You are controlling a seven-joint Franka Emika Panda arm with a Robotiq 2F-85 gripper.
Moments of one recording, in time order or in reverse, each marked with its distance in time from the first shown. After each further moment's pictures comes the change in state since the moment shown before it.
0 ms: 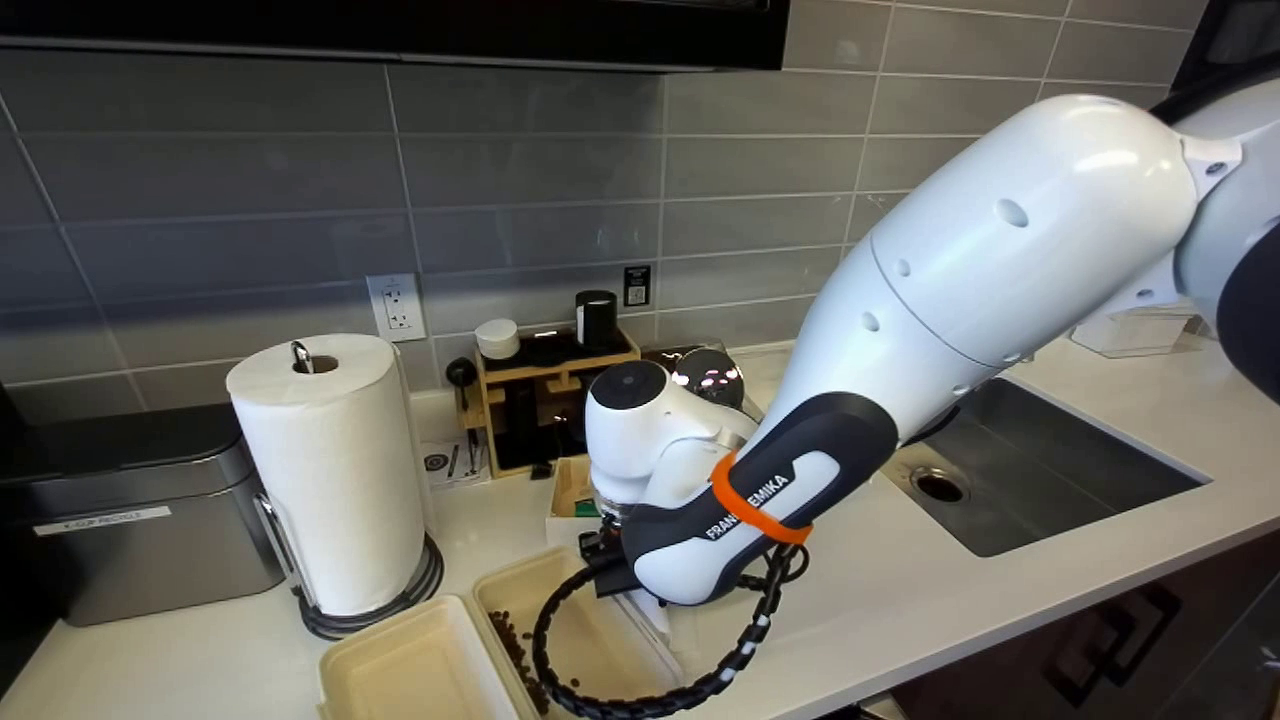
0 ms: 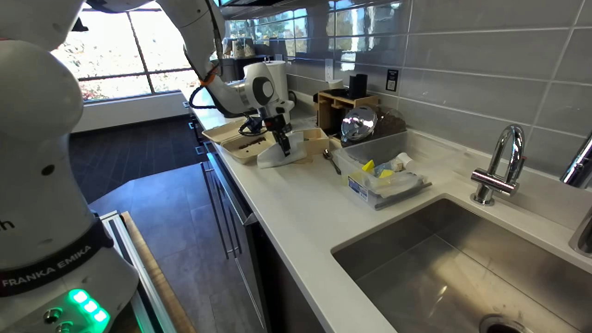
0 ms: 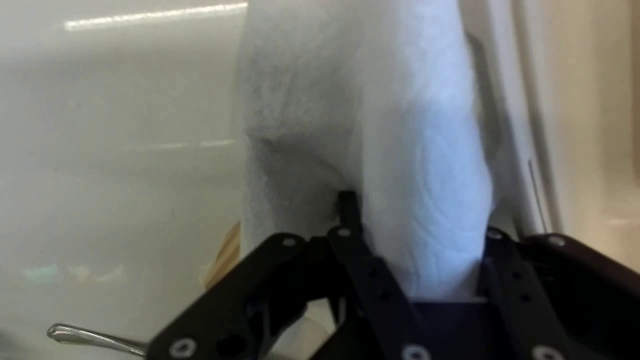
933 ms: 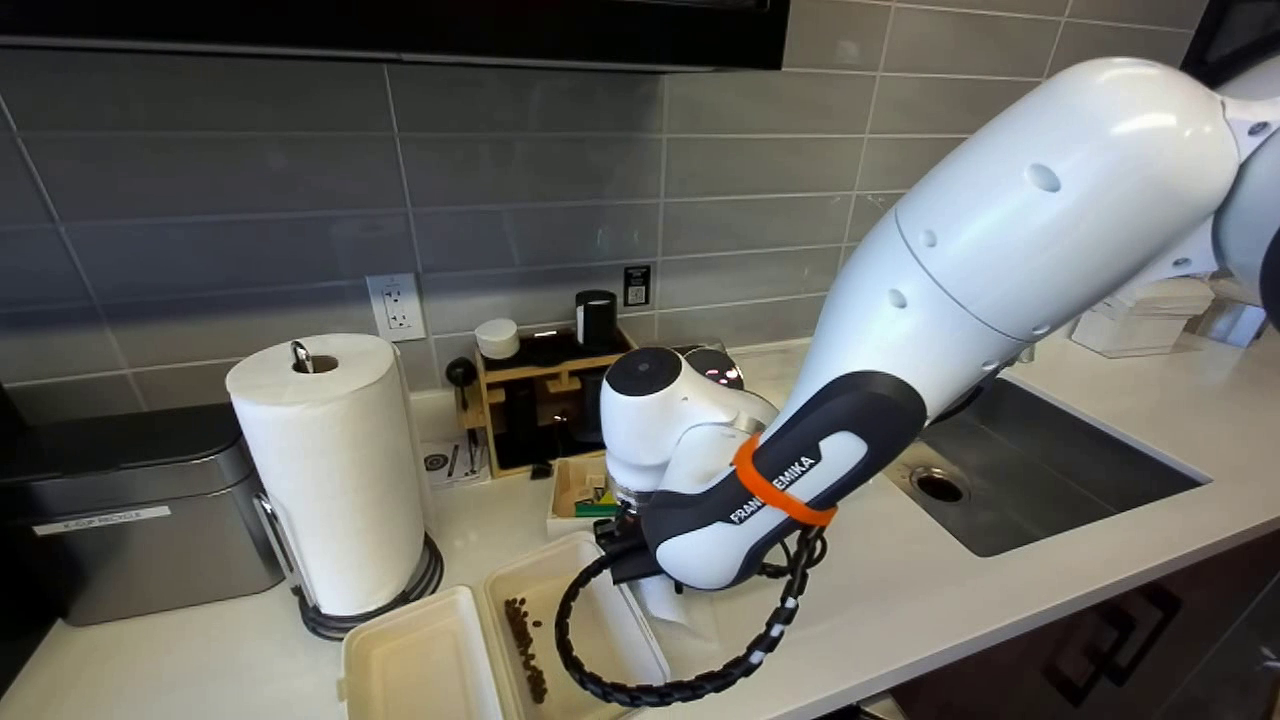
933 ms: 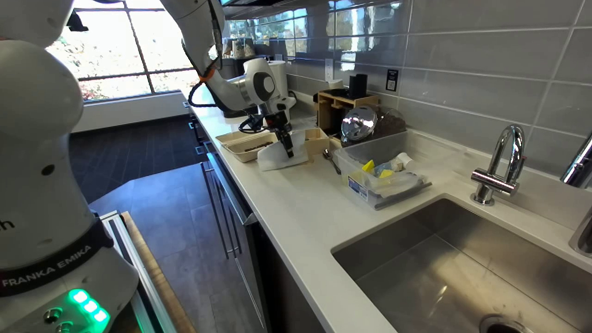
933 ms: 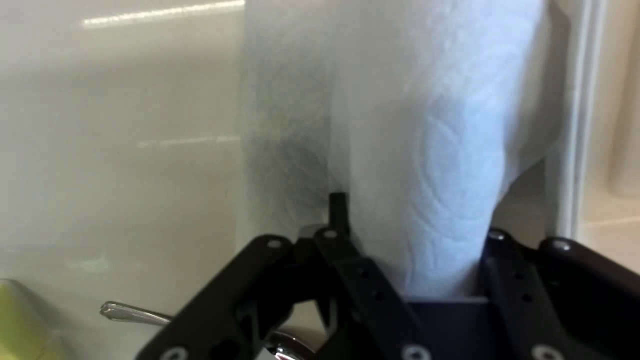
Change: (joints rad) arm -0.001 -0.056 -0.018 -0.064 -0.044 0.000 0.029
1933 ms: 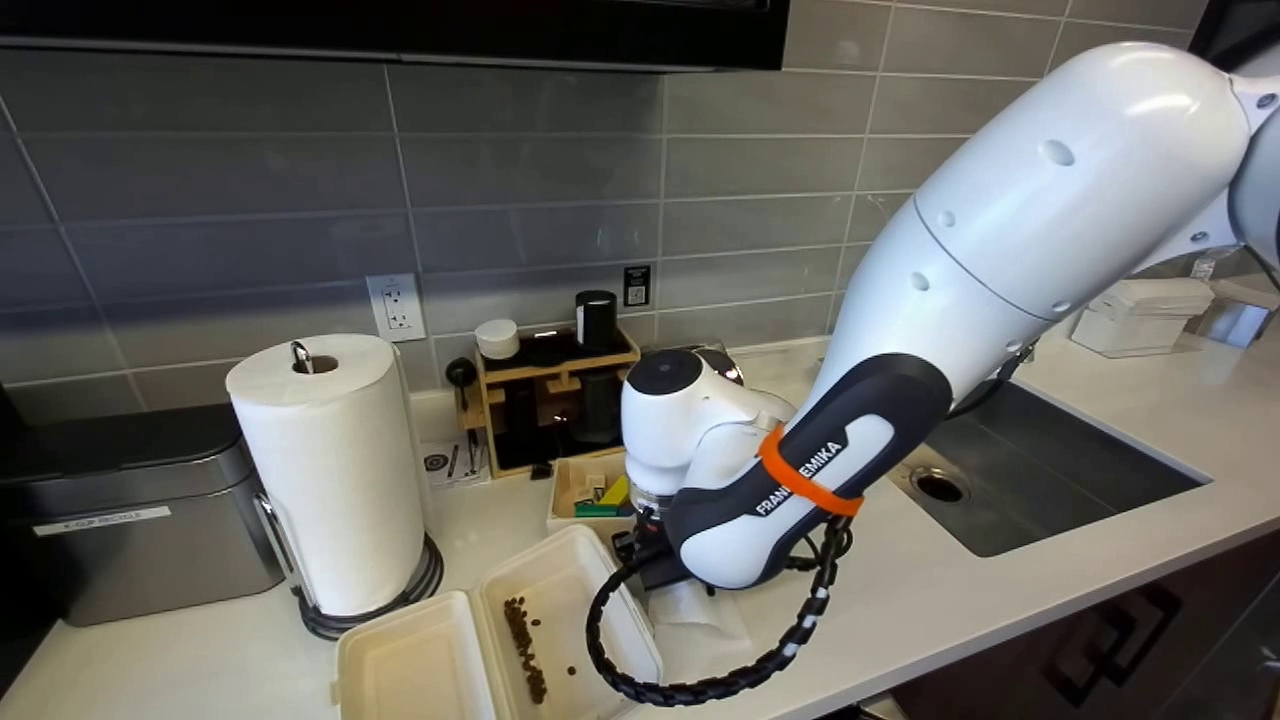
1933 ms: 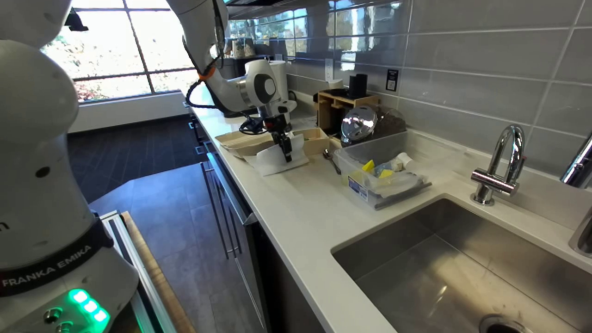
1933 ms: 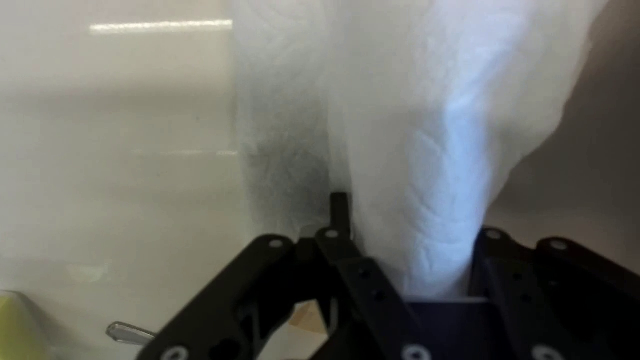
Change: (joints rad) arm -0.079 -0.042 0.075 -0.067 -0.031 0.003 -0.088
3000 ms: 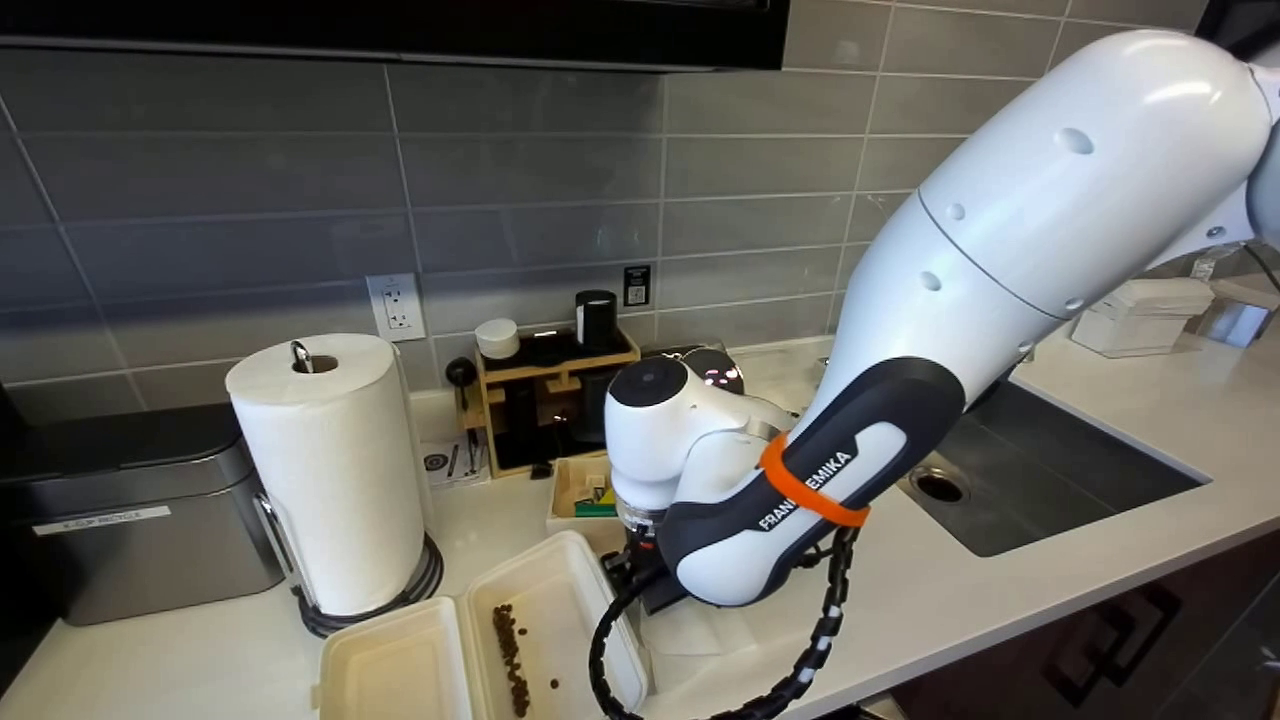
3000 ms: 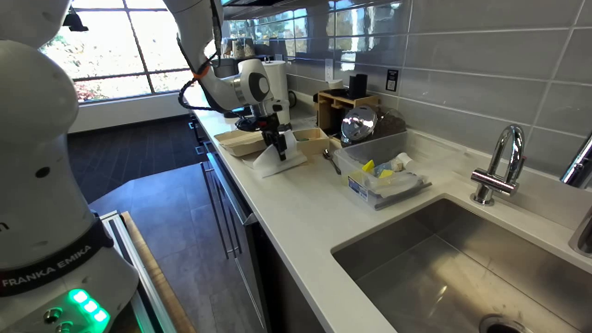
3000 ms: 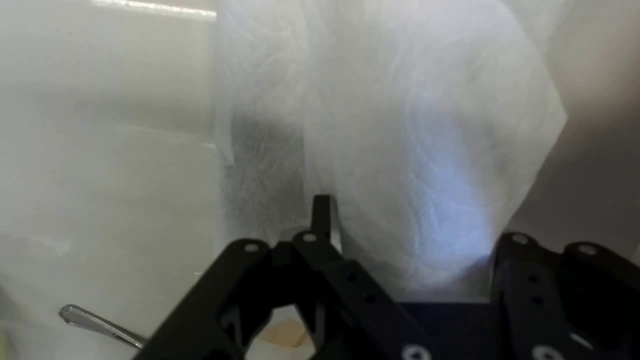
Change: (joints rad) arm 0.002 -0.013 0.042 0.000 -0.047 -0.037 -0.084
